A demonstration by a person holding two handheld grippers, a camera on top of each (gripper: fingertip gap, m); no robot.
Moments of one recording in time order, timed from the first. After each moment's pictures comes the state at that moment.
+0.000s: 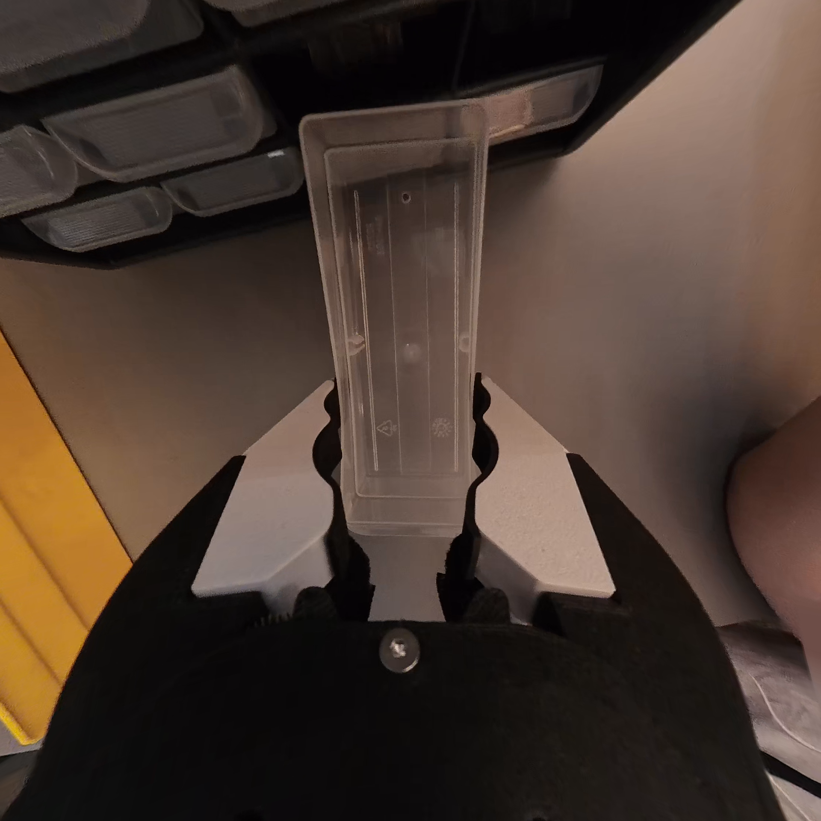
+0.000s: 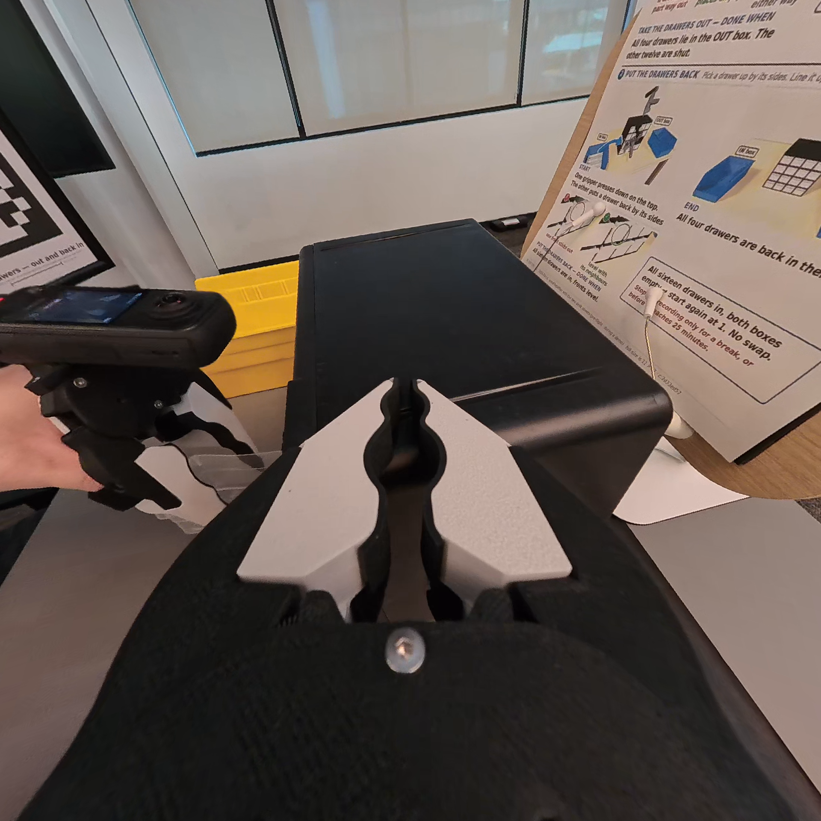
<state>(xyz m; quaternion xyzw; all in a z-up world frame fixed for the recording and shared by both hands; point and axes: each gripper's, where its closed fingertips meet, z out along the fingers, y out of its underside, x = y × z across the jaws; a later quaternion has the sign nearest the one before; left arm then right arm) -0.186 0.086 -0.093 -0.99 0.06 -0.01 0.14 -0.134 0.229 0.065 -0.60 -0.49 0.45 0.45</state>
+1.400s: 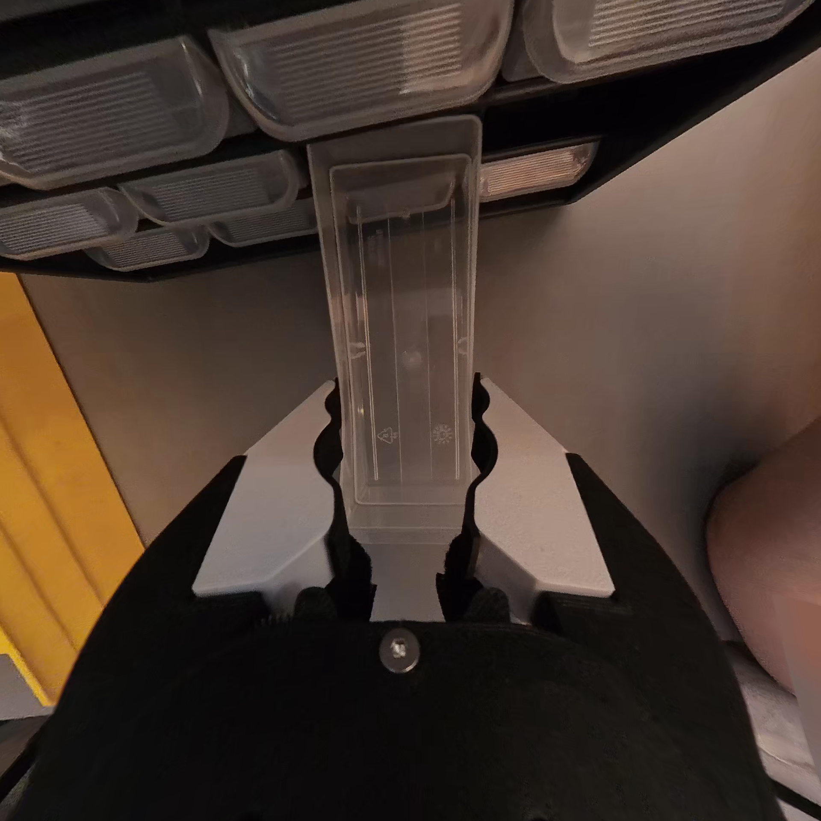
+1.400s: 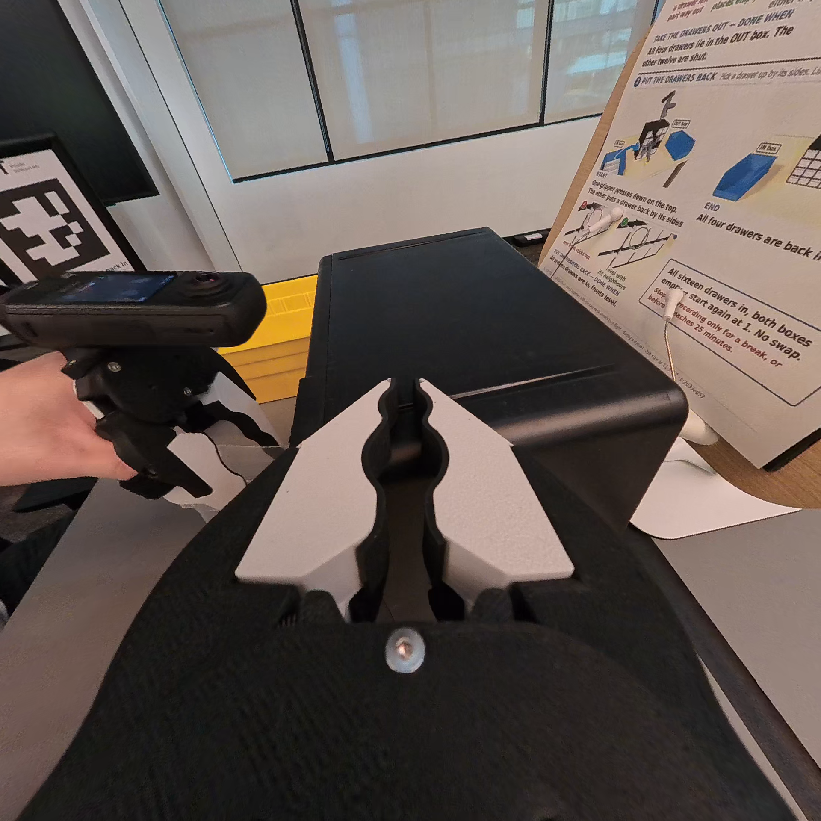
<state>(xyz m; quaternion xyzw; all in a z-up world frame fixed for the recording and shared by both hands) -0.185 0.101 -0.080 -0.99 0.04 0.01 0.14 -0.131 0.226 0.065 -0.58 -0.49 0.48 0.44</state>
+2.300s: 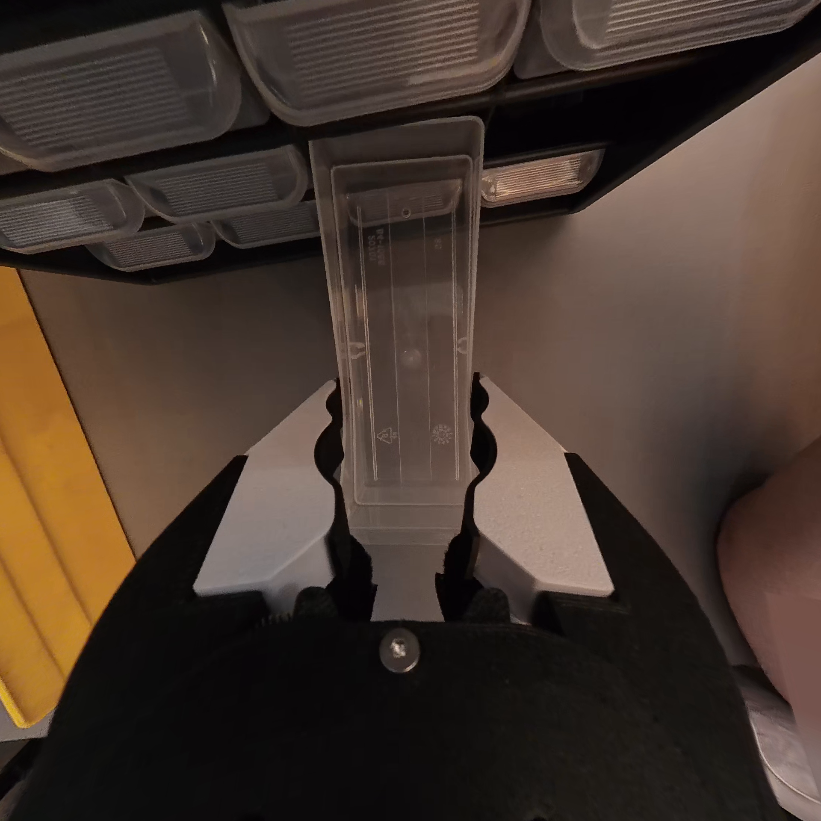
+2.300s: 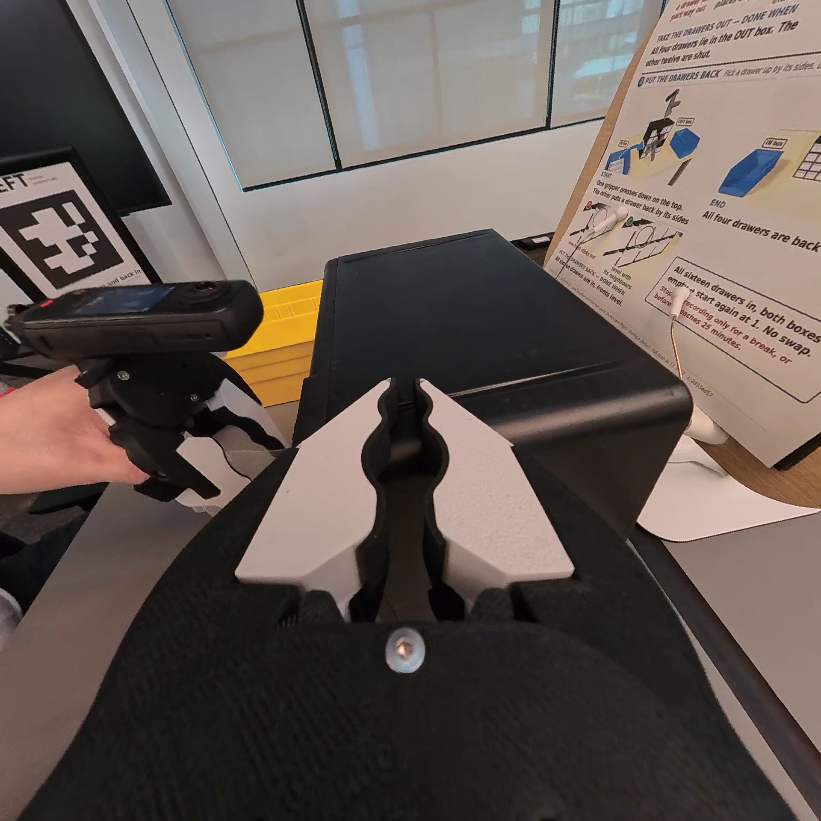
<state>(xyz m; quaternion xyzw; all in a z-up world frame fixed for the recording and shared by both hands) -0.188 0.101 -0.084 -0.99 0.03 0.01 0.16 -0.130 0.225 0.065 -0.58 -0.48 0.49 0.44</state>
